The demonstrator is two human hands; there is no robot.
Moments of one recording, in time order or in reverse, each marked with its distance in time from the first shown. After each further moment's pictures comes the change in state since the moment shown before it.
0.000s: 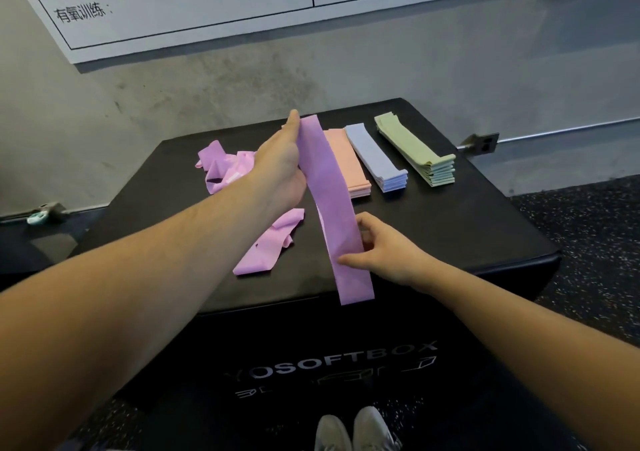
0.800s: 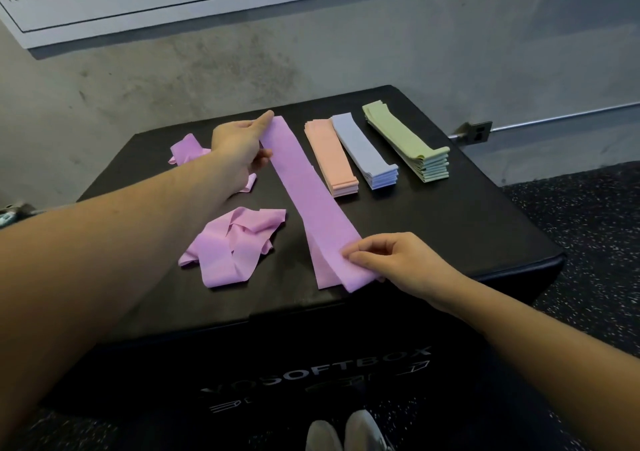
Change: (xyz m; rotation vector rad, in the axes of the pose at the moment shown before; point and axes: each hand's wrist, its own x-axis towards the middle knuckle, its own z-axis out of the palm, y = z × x) left_hand 0.102 -0.006 -0.021 0.461 0.069 0.119; right_hand -0.009 0.022 -0.025 0.089 0.072 0.098
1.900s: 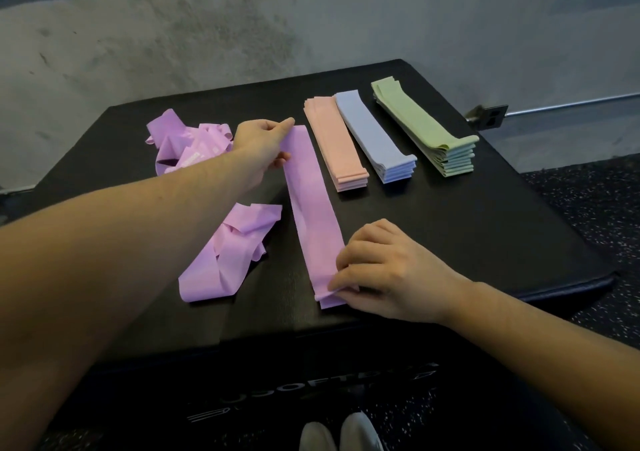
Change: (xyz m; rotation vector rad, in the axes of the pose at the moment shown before) left_hand 0.057 -0.052 0.037 0.258 -0.069 0.024; right_hand 0.049 0.028 0.002 -0.869 -0.025 -1.001
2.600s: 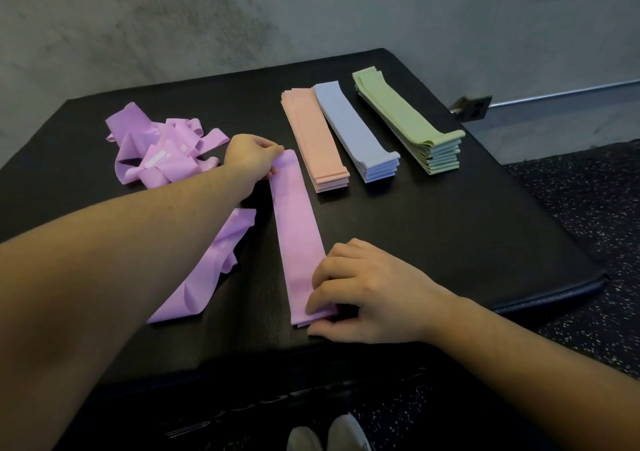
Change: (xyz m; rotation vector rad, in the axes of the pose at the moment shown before) left_hand 0.026 -0.030 0.037 0.264 -0.040 -0.018; right_hand 0.001 0.005 0.003 0.147 -0.189 0.076
